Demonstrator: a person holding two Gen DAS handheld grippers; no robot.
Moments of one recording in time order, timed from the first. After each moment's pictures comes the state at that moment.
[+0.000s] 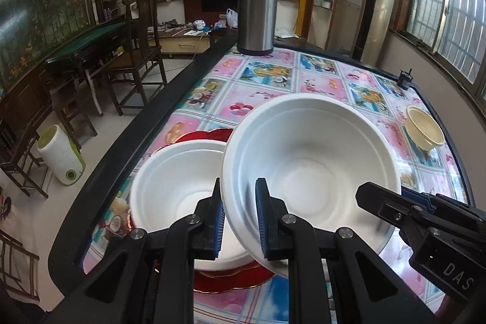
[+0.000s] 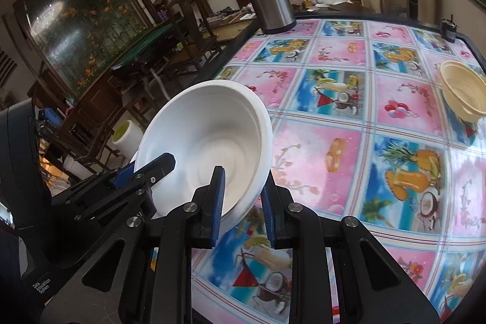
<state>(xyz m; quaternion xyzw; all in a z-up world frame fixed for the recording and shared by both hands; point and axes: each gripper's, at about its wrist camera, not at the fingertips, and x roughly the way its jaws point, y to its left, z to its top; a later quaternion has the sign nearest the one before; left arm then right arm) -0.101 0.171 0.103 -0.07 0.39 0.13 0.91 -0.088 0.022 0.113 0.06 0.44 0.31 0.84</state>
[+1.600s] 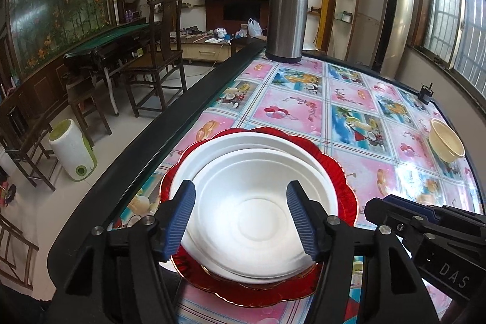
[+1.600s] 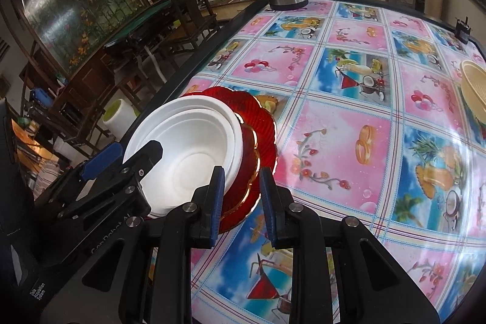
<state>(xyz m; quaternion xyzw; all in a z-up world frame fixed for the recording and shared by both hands) -0.109 0.193 0.082 -0.07 0.36 0.16 0.92 -0.084 0.061 0.084 0.03 0.47 0.29 0.83</state>
